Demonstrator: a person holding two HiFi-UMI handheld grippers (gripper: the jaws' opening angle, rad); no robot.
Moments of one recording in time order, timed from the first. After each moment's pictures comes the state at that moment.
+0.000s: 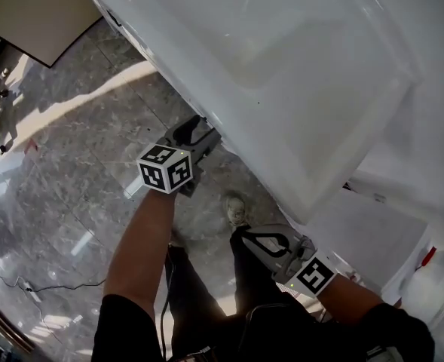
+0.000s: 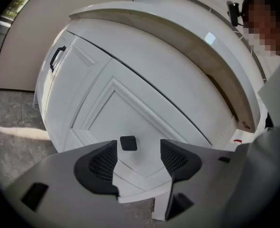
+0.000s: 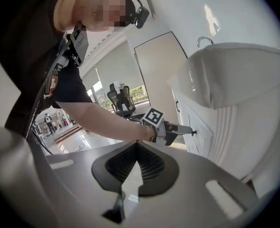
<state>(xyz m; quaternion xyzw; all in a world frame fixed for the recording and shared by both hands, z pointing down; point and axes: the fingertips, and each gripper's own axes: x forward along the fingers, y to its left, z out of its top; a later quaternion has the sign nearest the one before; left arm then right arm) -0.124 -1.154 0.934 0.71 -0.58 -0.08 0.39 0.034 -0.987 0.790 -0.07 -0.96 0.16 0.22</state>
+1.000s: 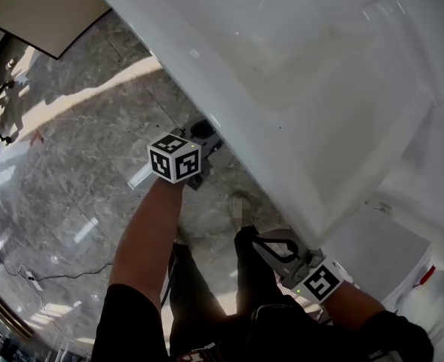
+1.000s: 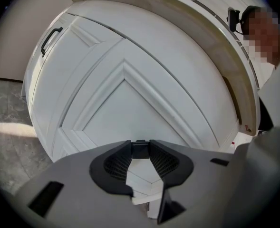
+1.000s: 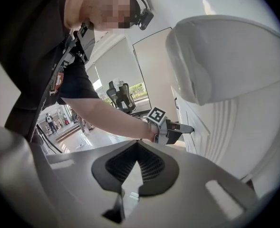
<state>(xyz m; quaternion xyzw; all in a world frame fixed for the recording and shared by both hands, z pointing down) -0.128 -1.187 0.955 0.74 -0.53 -0.10 0.41 0.031 -1.007 0.806 -0.08 -0.95 0.17 0.26</state>
